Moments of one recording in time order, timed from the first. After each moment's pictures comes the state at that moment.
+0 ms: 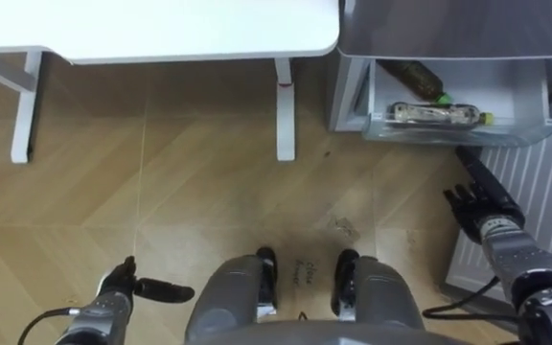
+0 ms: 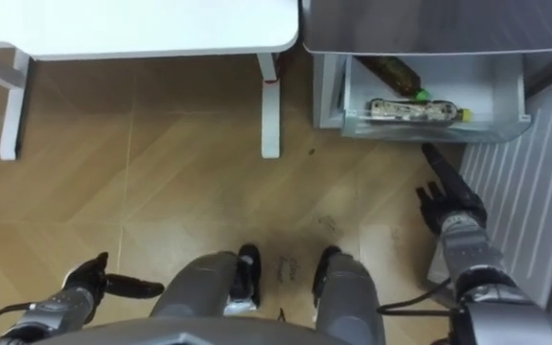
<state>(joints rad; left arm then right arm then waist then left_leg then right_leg) 0.00 0.31 -0.16 1.20 -0.16 0.02 0.08 -0.26 -0.37 -0.05 1.17 1.42 -0.02 0.07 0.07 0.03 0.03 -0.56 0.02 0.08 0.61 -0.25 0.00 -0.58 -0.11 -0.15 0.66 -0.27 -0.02</state>
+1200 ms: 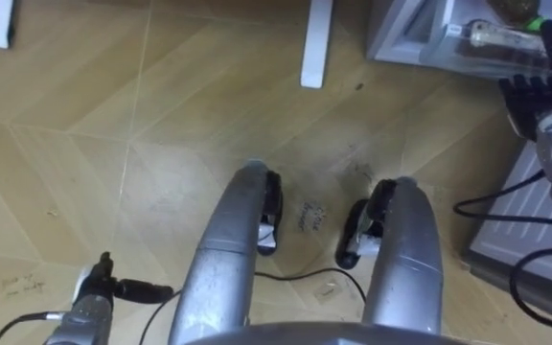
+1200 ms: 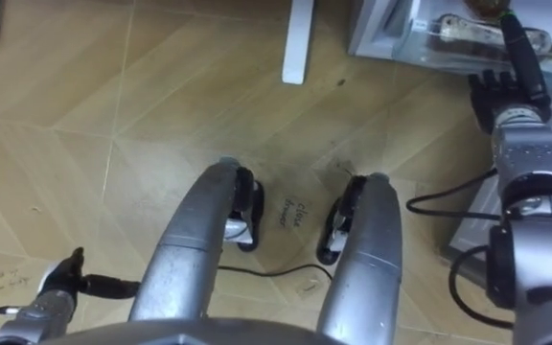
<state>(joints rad) 0.10 0.39 -0.20 1.02 -0.19 0.04 0.16 -0.56 -0.54 -0.07 1.17 1.64 0.02 -0.03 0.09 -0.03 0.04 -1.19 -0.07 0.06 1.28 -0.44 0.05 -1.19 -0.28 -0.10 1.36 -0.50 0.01</state>
